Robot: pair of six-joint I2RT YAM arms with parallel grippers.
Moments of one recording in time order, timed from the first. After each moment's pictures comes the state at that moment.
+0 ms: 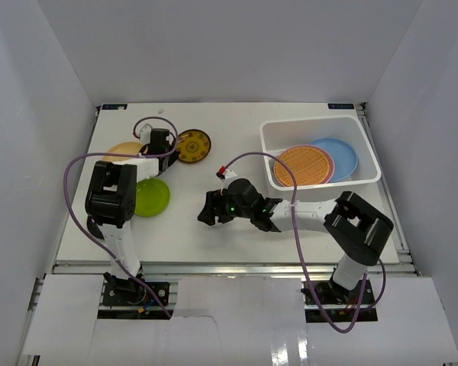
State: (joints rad) left arm -0.17 1.97 1.17 0.12 -0.21 -0.86; right arm 1.00 1.67 0.86 0.31 -0.14 0.62
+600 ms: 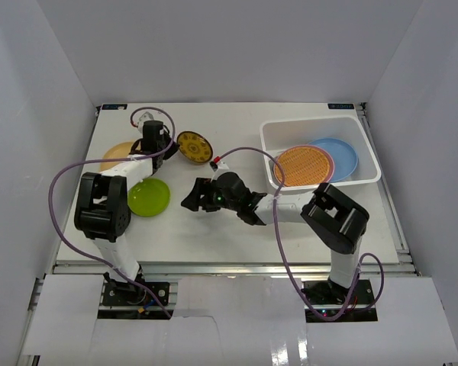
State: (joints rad) left arm -0.17 1.84 1.15 0.10 -0.09 -0.78; right arm 1.00 1.85 1.00 0.45 -0.11 0.81
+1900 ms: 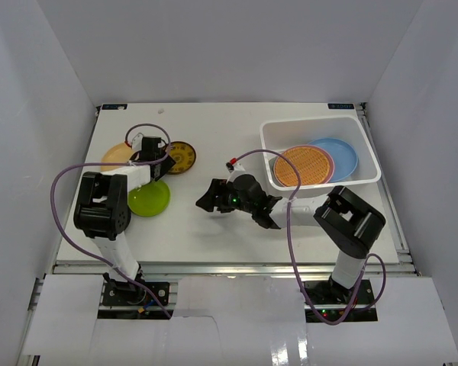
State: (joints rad) left arm -0.14 1.82 1.02 0.00 -0.20 -0.81; right arm 0.93 1.77 0.84 0.55 -0.11 0.81
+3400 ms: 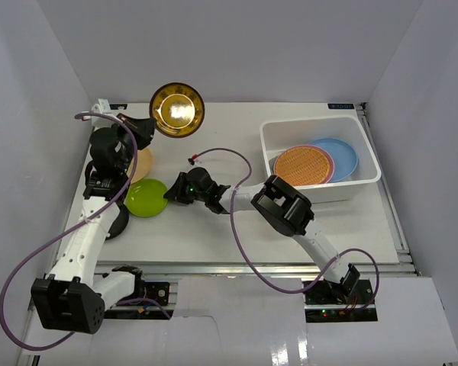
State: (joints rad) left arm -0.11 1.10 0.99 0.10 0.04 -0.76; right arm 1.00 2.38 1.54 0.47 -0.10 1.02
